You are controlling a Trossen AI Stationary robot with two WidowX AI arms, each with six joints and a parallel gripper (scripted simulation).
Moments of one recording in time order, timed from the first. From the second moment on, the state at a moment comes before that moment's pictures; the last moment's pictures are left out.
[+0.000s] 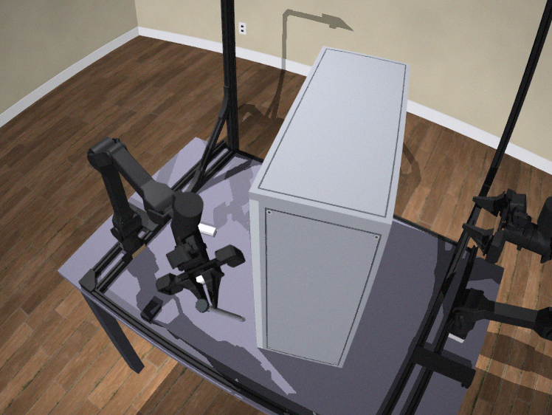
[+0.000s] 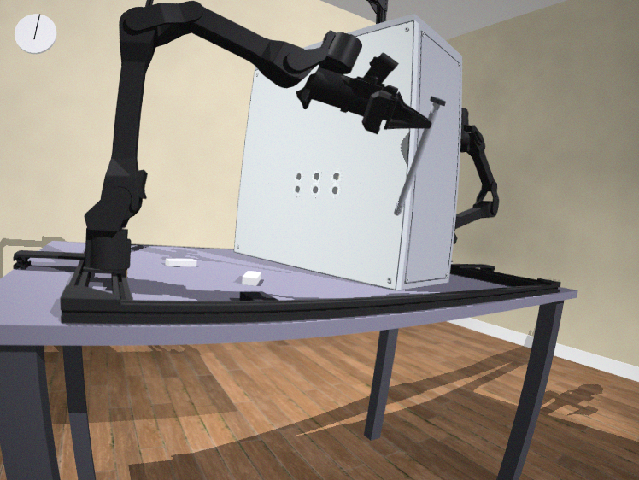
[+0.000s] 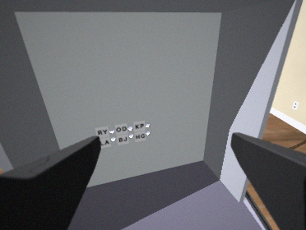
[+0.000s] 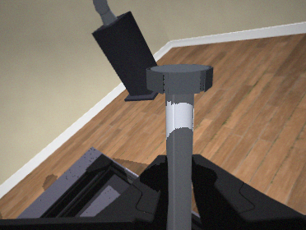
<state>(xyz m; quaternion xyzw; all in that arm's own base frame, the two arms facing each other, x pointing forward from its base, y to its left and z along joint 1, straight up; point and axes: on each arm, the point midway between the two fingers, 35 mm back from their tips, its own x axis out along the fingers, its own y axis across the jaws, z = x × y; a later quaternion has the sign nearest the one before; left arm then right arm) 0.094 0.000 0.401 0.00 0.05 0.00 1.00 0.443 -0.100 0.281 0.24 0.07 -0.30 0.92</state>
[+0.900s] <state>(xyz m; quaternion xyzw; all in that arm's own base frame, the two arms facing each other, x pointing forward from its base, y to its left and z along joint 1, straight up) 0.094 0.000 0.401 0.00 0.05 0.00 1.00 0.458 -0.129 0.261 0.35 -0.06 -0.38 0.85</state>
